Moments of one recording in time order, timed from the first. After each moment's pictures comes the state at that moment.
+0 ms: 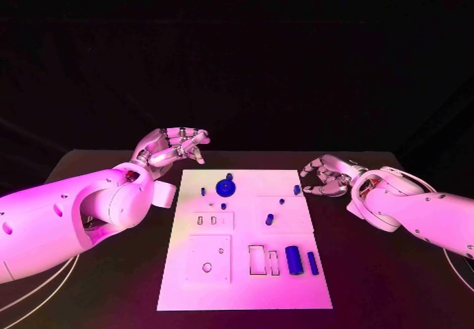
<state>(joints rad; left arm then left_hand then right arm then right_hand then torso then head) 1.23 -0.93 0.01 1.61 -0.09 -0.33 0.41 1.49 -0.12 0.27 0.28 0.05 0.83 0.21 0.29 0.23 1.01 0.16 0.14 0.09 0.92 0.09 0.92 0.56 0.18 0.86 0.19 0.89 0.53 1.22 -0.86 -0.09 1.33 -1.26 -0.38 0.03 1.49 -0.22 0.25 0.23 0.28 0.89 0.17 0.16 0.39 1.41 0.09 1.42 1.31 1.47 0.02 1.56 1.31 0.05 1.43 0.12 1.38 1.31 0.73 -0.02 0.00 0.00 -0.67</state>
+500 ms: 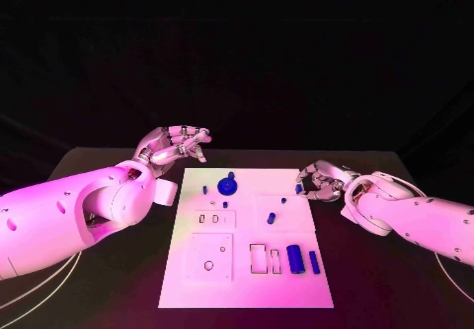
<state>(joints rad) 1.23 -0.93 0.01 1.61 -0.09 -0.33 0.41 1.49 -0.12 0.27 0.28 0.05 0.83 0.21 0.29 0.23 1.01 0.16 0.14 0.09 0.92 0.09 0.92 0.56 0.18 0.86 0.19 0.89 0.53 1.19 -0.82 -0.09 1.30 -1.26 -0.37 0.03 1.49 -0.21 0.27 0.23 0.29 0.91 0.17 0.16 0.39 1.41 0.09 1.42 1.31 1.47 0.02 1.56 1.31 0.05 1.43 0.12 1.38 1.31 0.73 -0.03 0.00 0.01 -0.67</state>
